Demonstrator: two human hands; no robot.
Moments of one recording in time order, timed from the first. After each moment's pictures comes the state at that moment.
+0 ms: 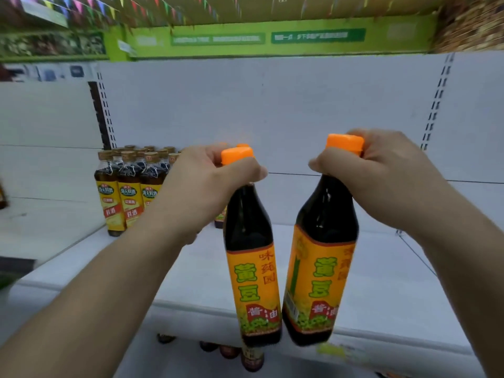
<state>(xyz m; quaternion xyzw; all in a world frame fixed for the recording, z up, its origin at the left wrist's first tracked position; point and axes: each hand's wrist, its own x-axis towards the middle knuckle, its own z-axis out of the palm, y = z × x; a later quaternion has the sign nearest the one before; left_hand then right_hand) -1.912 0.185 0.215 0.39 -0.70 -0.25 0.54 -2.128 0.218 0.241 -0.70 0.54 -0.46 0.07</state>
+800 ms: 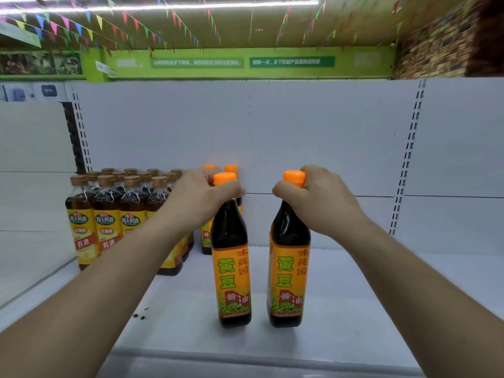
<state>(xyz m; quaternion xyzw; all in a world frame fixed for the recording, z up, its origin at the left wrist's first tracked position) -1.897 0.088 0.209 0.44 -0.73 -0.20 0.48 -2.103 0.118 0.213 -0.65 0.64 -0.41 0.01</state>
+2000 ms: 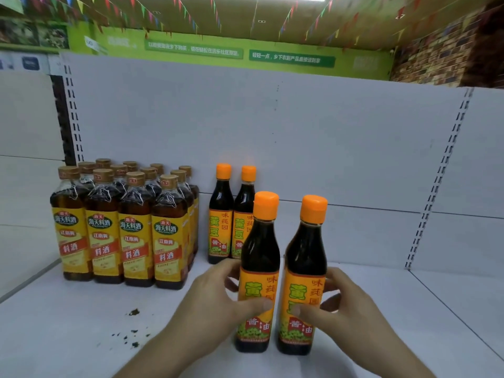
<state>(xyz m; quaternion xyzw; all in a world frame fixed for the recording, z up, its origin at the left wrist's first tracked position) -1.868 0.064 0.084 0.51 -0.72 -0.31 0.37 -2.093 0.118 0.092 -0.60 0.65 -0.39 0.24</state>
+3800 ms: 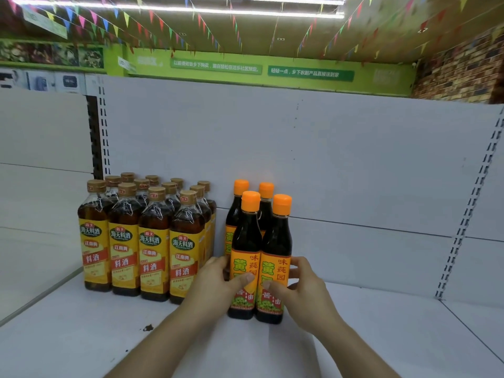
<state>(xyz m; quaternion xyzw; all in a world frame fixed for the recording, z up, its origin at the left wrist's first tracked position) -1.850 -0.031 0.055 0.52 -0.67 -0.30 0.44 -2.052 0.001 0.065 -0.62 0.62 -0.41 0.23</state>
